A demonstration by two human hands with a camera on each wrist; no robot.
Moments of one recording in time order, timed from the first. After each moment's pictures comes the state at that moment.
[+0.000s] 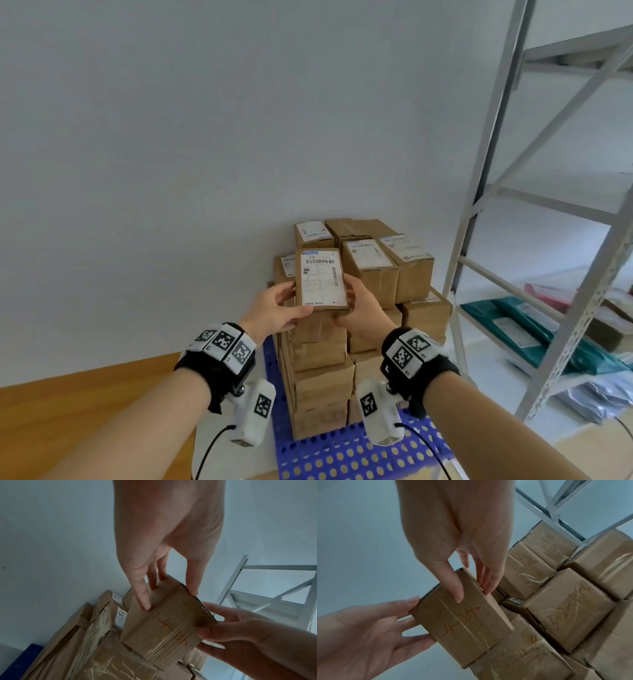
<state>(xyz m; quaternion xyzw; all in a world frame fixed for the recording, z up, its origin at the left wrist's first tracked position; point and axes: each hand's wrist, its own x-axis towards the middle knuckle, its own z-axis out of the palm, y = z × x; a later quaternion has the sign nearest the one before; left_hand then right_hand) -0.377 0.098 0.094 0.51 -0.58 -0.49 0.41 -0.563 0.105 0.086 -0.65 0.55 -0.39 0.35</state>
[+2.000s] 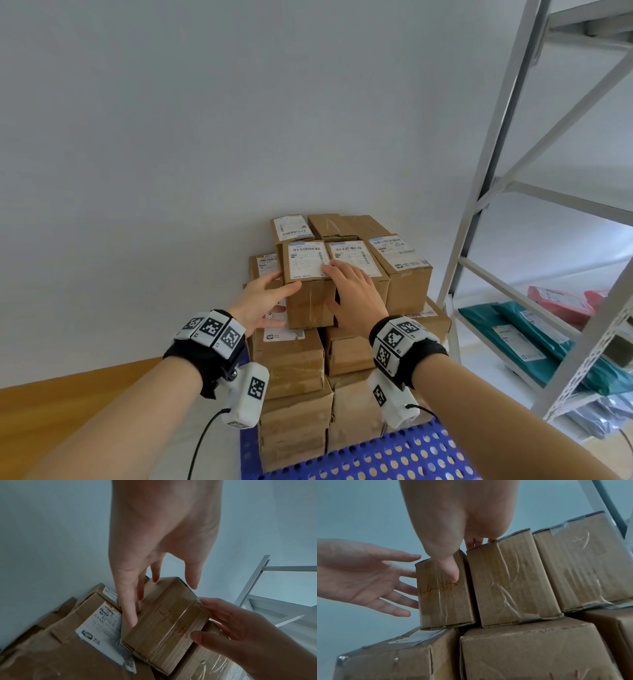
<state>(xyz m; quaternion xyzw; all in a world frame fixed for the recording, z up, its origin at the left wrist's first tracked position) -0.418 -0.012 0.076 0.54 -0.51 -0.55 0.38 -0.610 0.000 0.070 -0.80 0.55 -0.24 -0.04</state>
